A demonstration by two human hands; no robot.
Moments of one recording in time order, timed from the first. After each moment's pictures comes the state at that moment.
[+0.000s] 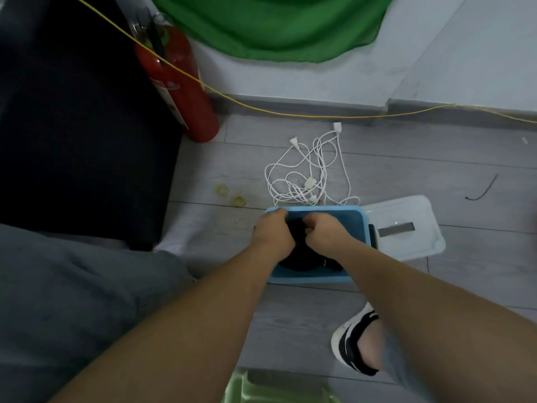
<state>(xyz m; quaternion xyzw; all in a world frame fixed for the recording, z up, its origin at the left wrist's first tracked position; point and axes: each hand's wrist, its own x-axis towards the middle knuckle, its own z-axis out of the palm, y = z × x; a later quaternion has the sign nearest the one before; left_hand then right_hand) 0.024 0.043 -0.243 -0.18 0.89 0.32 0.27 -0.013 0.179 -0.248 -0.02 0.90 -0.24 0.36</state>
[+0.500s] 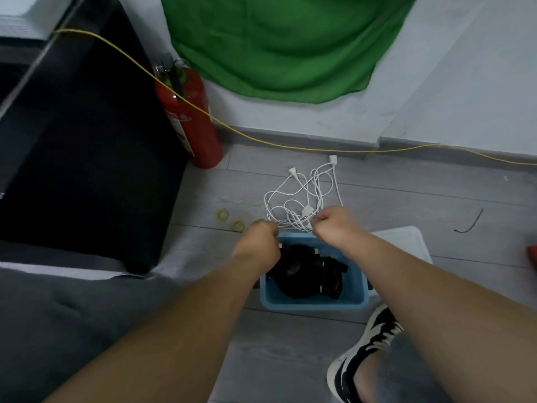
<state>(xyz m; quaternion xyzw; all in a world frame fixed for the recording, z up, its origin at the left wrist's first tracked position) 0.009 0.008 -0.224 -0.13 0.93 0.29 0.21 -0.069 0.183 -0.223 0.06 0.90 -0.31 0.29</state>
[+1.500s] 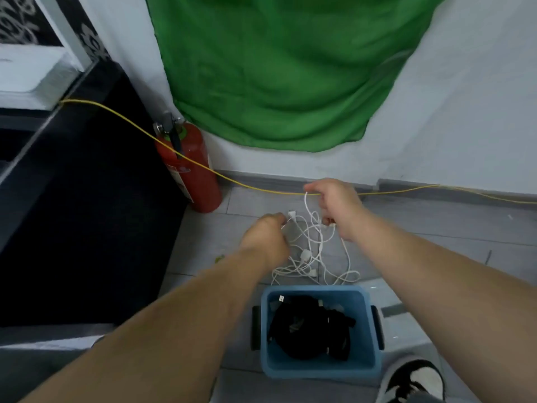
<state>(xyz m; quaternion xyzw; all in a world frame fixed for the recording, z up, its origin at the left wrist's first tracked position) -0.091 -0.008 -0.177 -0.11 0.92 0.32 0.17 -0.185 0.137 -0.155 0.17 0.76 -0.59 0.22</state>
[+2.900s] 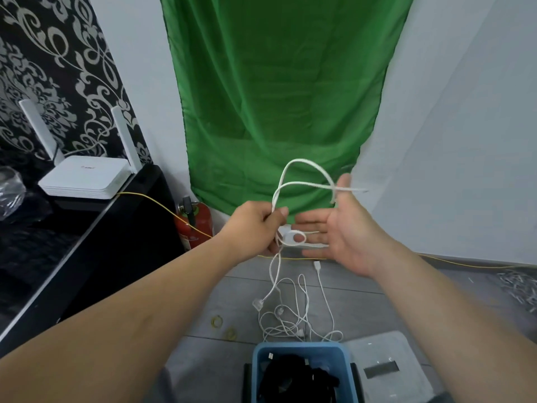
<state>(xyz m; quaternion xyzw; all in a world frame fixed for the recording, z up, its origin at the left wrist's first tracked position) -0.105 -0.025 0.032 -0.08 0.85 0.53 0.04 -0.132 0.157 0.063 0.08 0.69 -0.64 0.32</state>
